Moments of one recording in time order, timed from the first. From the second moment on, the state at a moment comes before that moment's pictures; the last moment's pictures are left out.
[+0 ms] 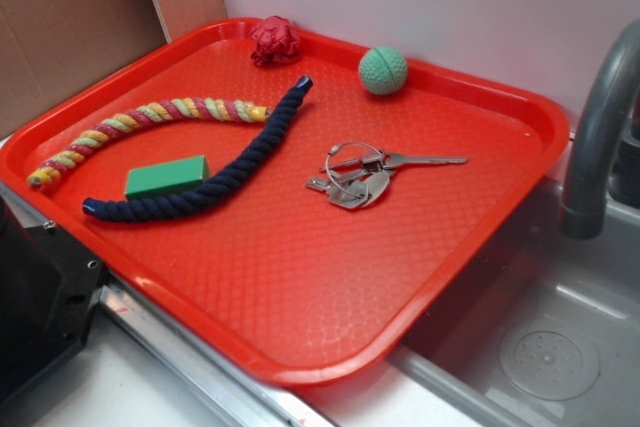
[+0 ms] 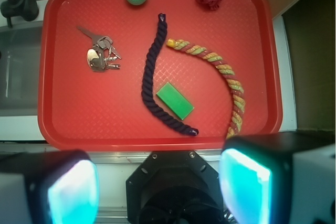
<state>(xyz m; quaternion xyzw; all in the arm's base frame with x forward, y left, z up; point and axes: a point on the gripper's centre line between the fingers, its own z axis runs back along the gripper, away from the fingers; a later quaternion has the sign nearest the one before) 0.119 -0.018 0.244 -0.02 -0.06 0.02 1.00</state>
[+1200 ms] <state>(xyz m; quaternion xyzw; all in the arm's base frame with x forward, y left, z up) 0.199 -0.107 0.092 -0.08 -0.06 0.03 1.00</state>
